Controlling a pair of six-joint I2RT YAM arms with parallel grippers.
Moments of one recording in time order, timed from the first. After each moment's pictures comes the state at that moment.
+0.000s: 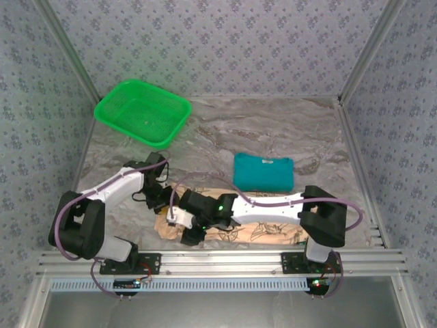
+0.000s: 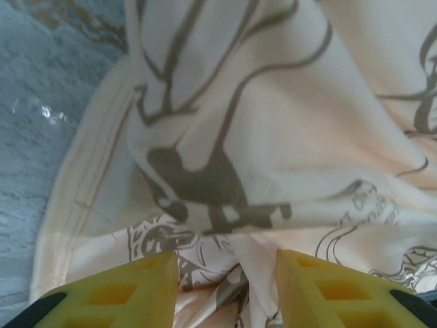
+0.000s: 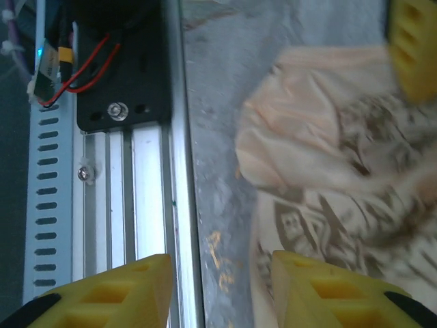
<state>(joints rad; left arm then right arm) -0.37 1.43 0.79 -0.89 0.35 -0.64 1.29 1.73 1.15 -0.37 -0.26 -0.12</state>
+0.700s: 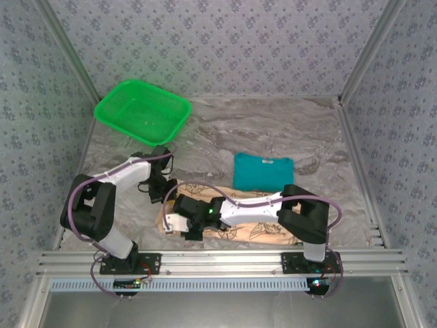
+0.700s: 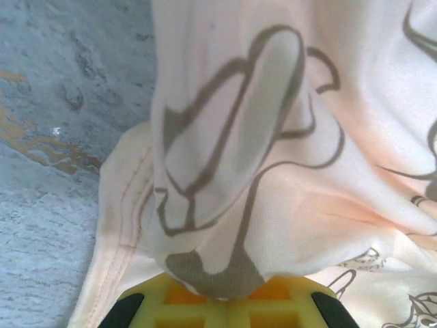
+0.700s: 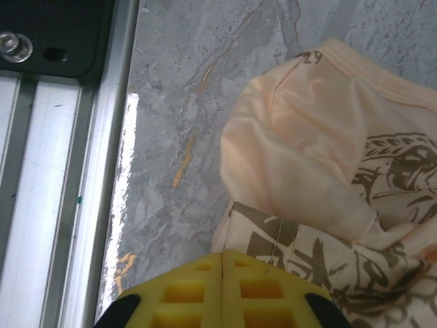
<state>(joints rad) -0.37 1.57 0.91 -0.88 0.26 -0.57 1.30 1.84 1.16 -0.30 -0.13 -0.39</state>
